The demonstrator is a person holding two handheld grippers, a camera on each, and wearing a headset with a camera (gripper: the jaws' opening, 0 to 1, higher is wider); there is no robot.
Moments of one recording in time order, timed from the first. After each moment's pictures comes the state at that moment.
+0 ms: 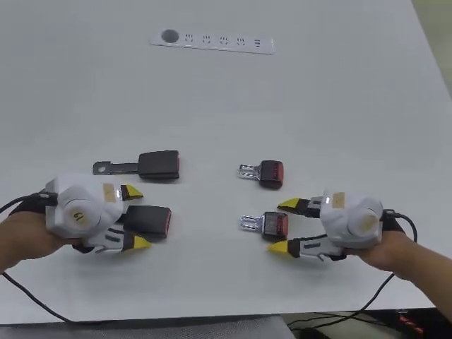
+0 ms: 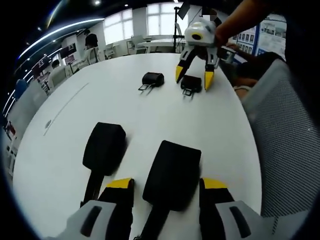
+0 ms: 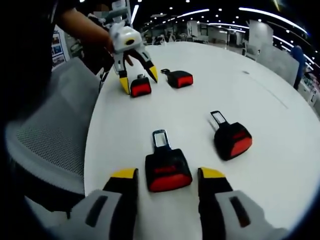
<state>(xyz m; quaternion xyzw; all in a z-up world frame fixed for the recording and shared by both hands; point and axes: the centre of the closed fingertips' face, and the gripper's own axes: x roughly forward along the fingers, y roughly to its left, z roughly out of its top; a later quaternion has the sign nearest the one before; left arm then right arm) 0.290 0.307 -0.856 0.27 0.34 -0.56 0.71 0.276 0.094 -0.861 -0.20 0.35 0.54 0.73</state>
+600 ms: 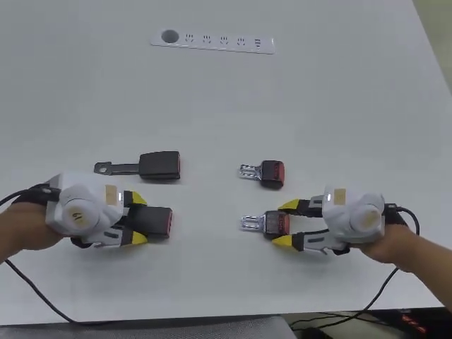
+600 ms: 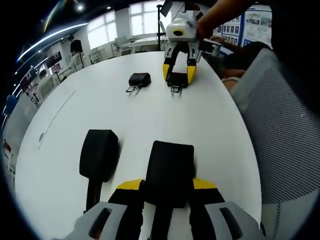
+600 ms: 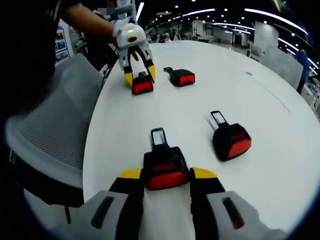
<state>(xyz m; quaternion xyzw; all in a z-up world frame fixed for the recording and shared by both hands) 0.278 0.305 -0.848 0.30 0.33 -0.60 0.67 0.278 0.091 -0.861 -0.21 0.35 0.56 0.72</state>
